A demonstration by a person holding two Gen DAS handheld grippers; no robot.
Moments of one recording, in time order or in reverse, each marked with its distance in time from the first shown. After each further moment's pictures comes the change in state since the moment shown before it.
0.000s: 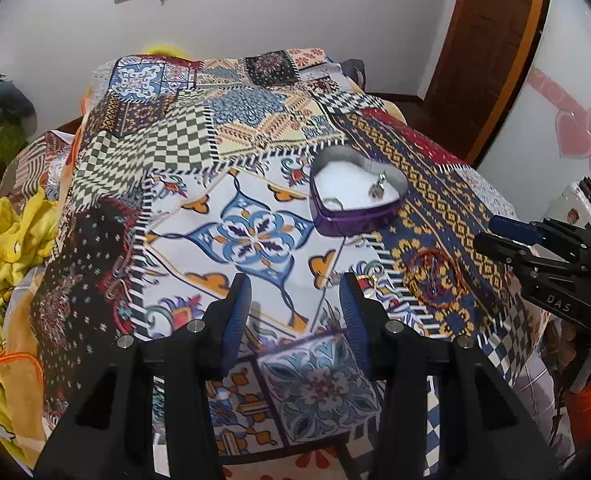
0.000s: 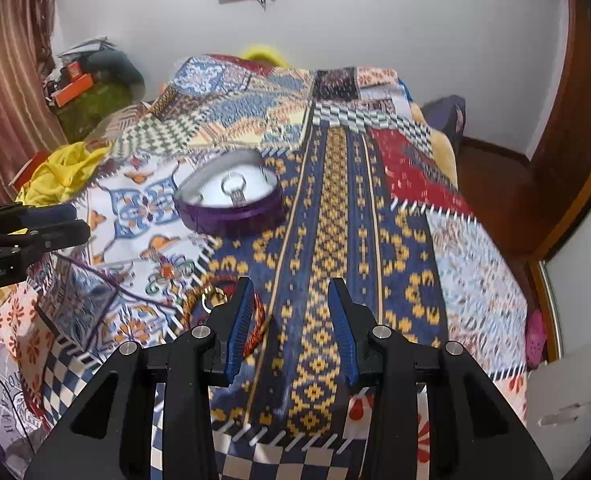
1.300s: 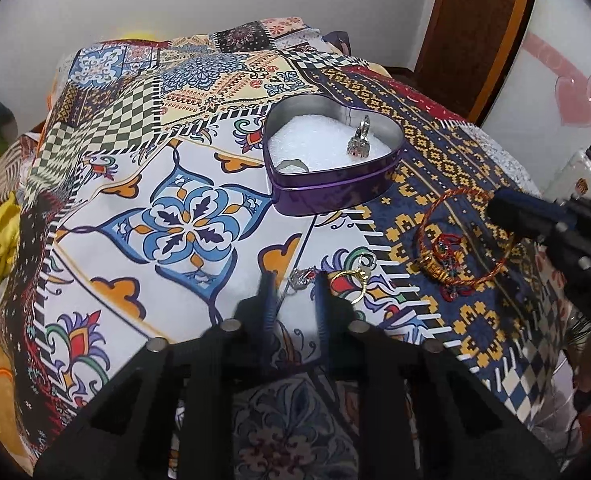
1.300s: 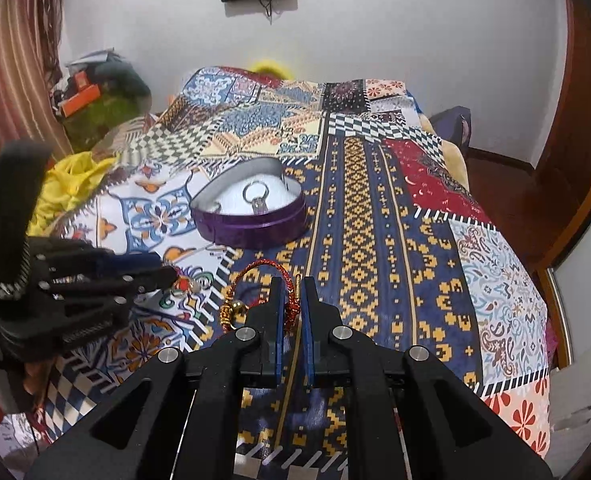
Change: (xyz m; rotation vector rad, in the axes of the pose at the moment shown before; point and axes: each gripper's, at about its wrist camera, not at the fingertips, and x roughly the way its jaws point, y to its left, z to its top) left arm 0.068 -0.028 -0.004 0.068 0.074 -0.010; right arm 0.003 0.015 0.002 0.003 -0.071 0.023
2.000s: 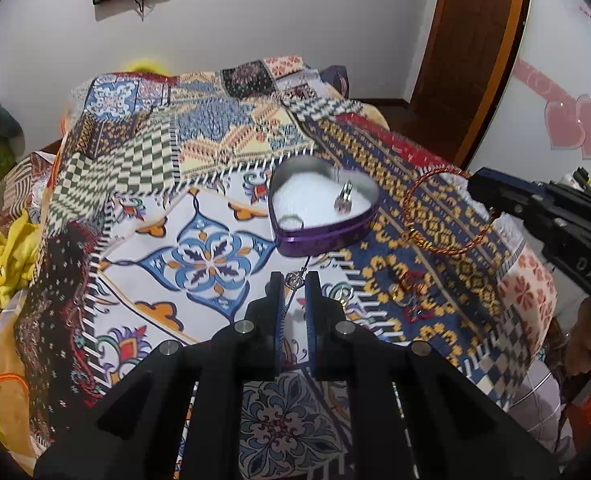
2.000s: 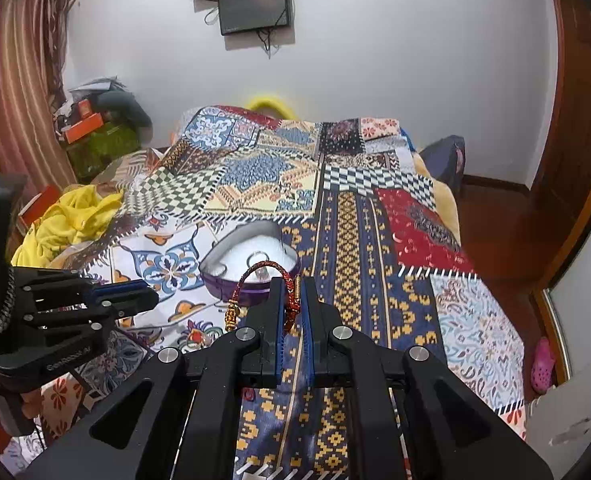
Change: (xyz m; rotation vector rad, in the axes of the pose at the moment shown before) left arm -0.055 -0.001 0.012 -0.019 -0.125 -0.014; right arm -0.025 0.004 0.031 0.000 -0.115 -0.011
